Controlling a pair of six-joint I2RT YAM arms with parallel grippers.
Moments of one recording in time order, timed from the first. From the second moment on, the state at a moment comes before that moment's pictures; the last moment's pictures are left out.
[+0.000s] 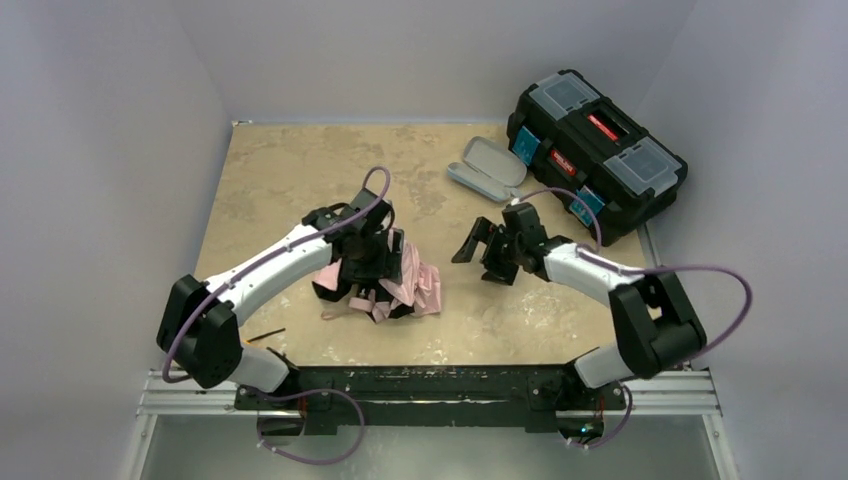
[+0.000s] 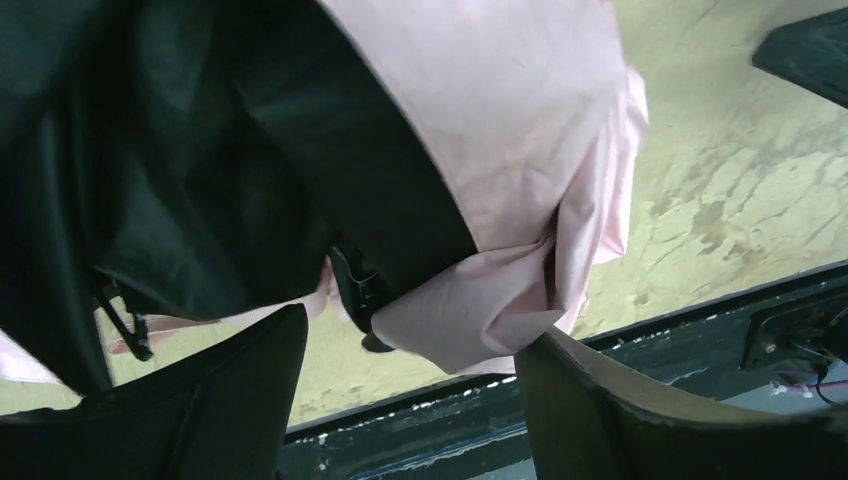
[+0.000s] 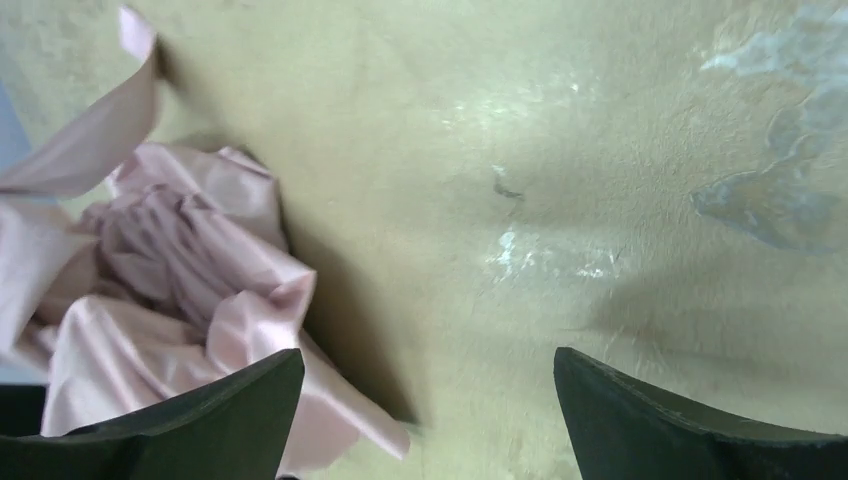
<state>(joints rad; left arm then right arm) -0.63 1.44 1.10 -0.82 0.07 -0.58 0.46 1.52 0.74 -0.12 -0.30 0.91</state>
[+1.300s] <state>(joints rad) -0.44 1.52 1.33 -0.81 -0.19 -0.93 0.56 1.36 0.98 -0.34 -0.17 0.74</state>
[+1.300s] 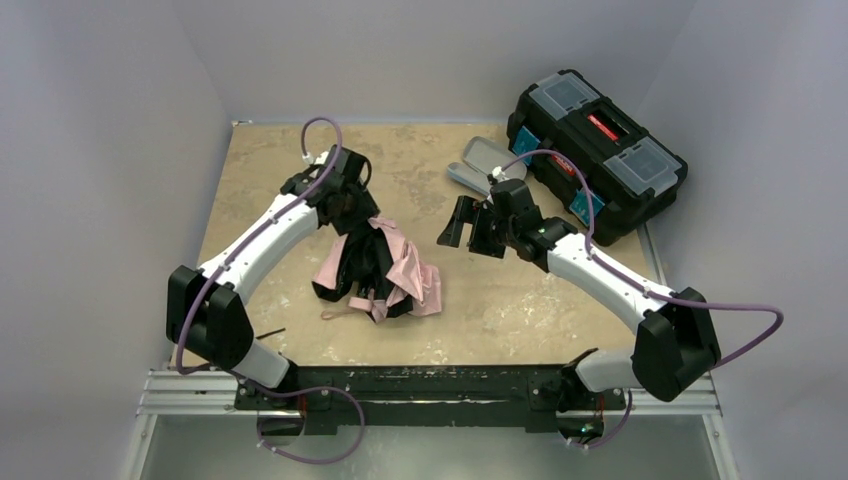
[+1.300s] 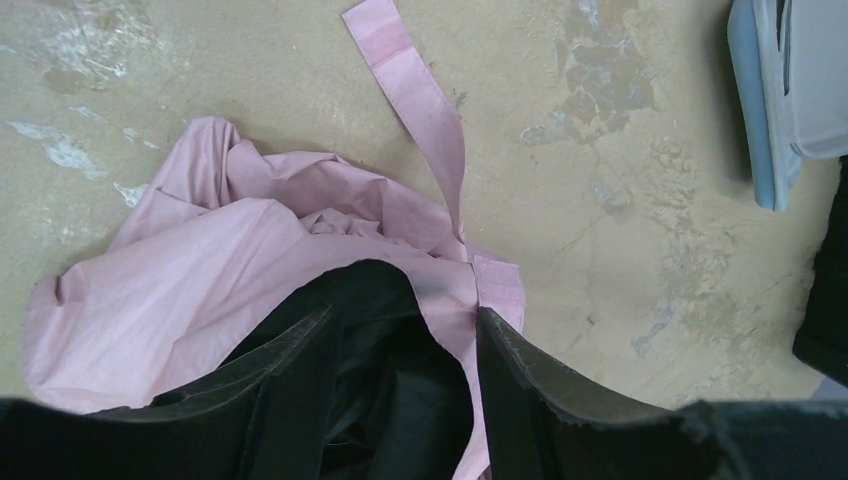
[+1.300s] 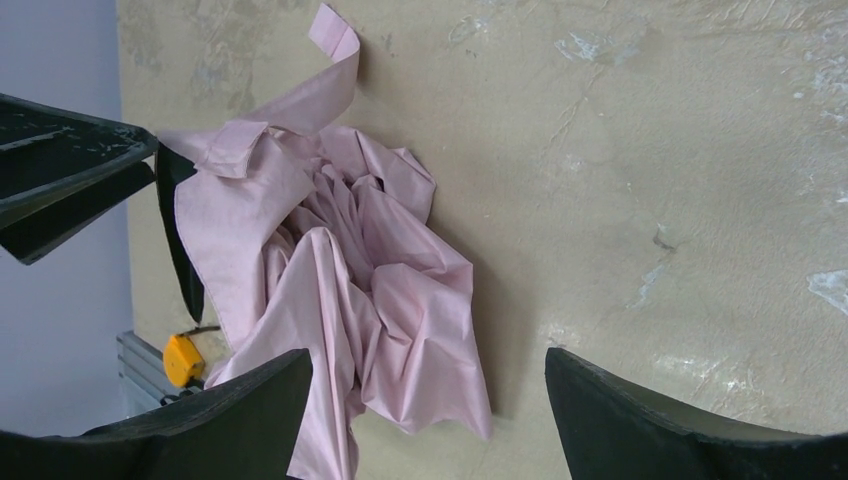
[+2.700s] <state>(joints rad) -0.65 0.96 0.91 -0.74 -0.30 -1.06 0.56 1.30 0.99 -0.37 -0.17 0.71</state>
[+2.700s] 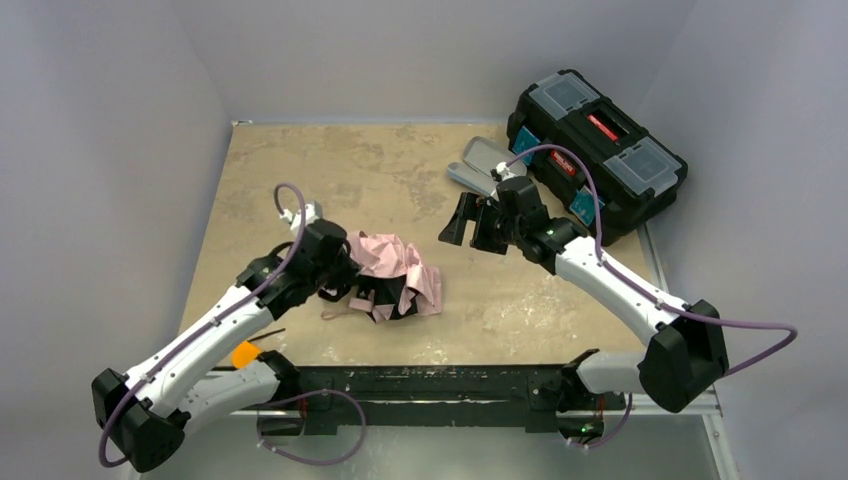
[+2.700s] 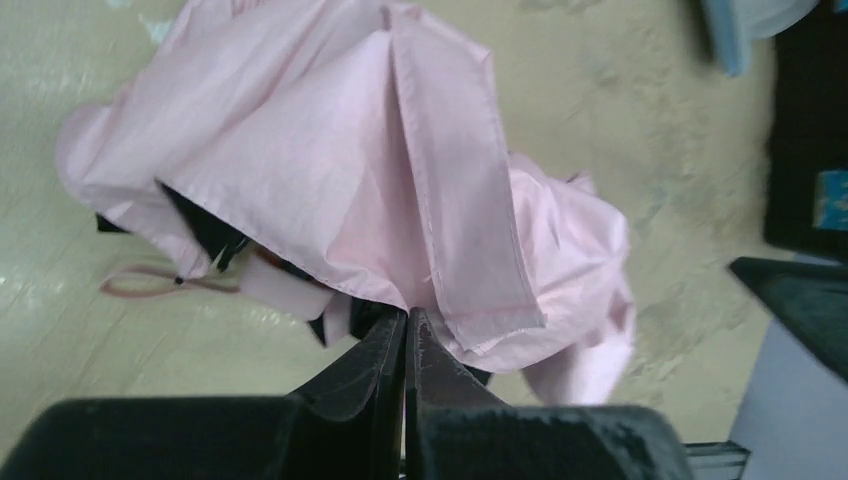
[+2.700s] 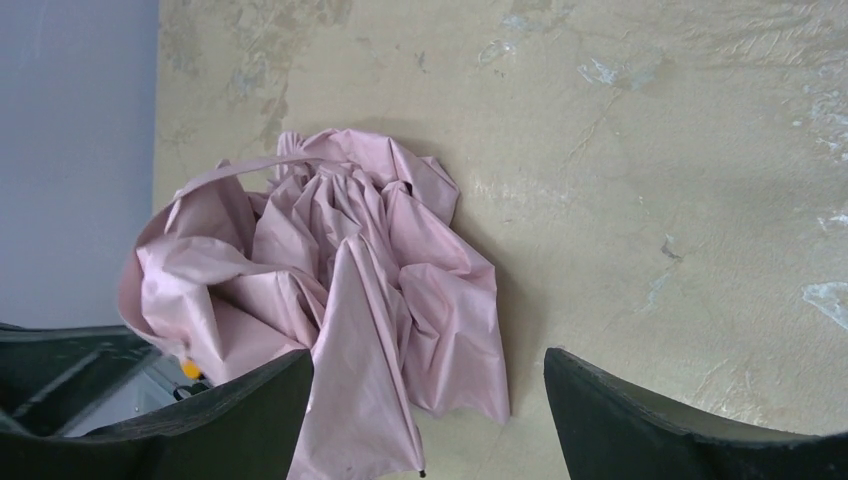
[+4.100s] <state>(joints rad) -0.35 1.01 1.09 -1.00 -0.24 -0.64 0.72 1.39 1.07 -0.33 -0.18 0.72</state>
